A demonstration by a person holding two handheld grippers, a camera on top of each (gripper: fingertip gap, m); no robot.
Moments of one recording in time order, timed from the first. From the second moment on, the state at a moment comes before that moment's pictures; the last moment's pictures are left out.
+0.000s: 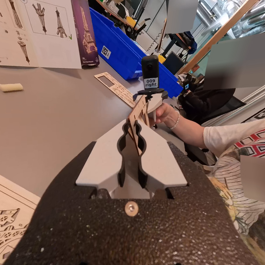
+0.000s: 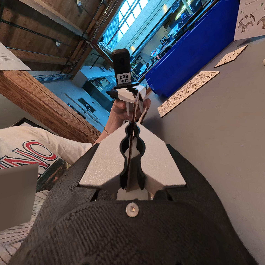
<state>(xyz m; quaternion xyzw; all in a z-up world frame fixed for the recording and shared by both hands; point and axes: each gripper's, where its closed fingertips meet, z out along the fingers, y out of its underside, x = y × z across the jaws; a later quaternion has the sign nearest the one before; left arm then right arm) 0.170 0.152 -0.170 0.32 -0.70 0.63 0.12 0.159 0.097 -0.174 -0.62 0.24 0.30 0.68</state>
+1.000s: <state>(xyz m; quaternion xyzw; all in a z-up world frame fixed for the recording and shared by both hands) 0.190 0.183 -0.247 0.36 -0.86 0.34 -0.08 0.166 0.106 -0.227 -0.70 0.35 0.27 0.56</state>
